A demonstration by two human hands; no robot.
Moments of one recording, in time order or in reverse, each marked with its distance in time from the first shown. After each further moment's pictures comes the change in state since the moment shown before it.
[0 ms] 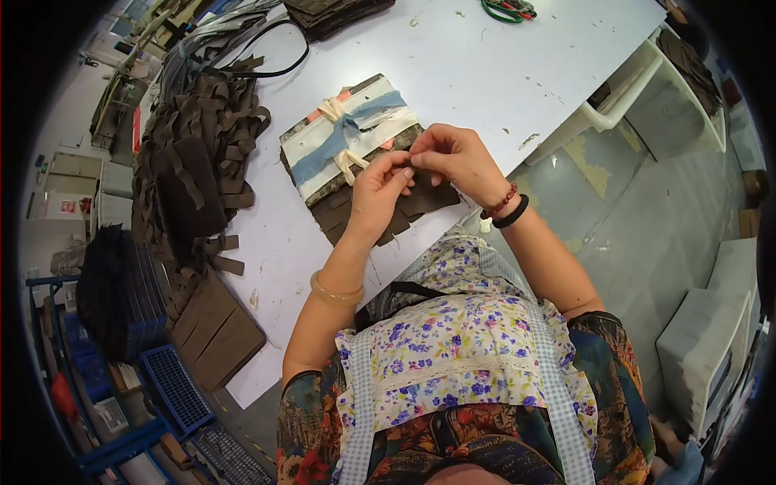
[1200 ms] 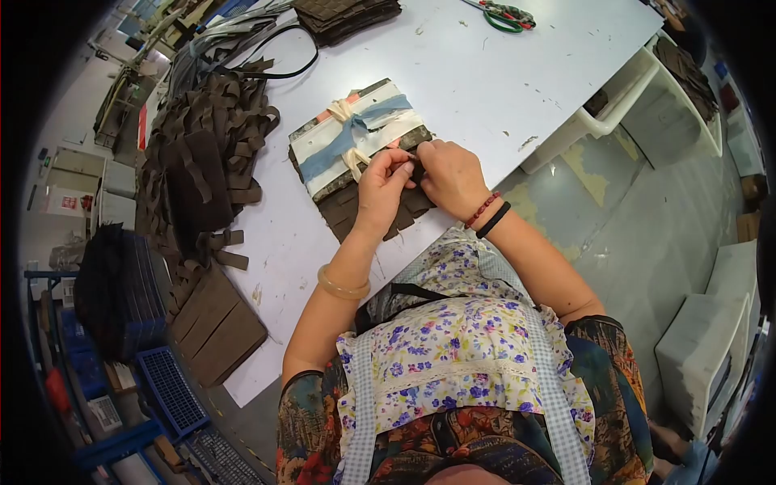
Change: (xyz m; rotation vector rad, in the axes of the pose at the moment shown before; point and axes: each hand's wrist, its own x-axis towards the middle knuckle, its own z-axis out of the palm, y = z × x) left_hand 0.016 -0.014 0.003 -0.044 0.096 0.042; right_hand 0.008 0.024 0.015 -1.205 0.218 -0.374
